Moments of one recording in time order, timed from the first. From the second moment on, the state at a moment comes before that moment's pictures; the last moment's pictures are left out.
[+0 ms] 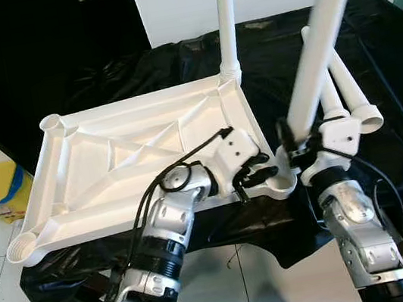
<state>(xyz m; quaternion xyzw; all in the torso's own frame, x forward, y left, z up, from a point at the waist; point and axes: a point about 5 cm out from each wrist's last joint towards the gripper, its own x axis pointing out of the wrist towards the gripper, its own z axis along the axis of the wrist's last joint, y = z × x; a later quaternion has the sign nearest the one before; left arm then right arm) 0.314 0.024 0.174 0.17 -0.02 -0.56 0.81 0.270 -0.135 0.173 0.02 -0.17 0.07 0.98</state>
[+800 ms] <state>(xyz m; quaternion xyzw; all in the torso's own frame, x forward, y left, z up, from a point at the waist) 0.278 0.072 0.162 0.11 -0.04 -0.50 0.86 0.254 -0.139 0.158 0.03 -0.16 0.10 0.98</state>
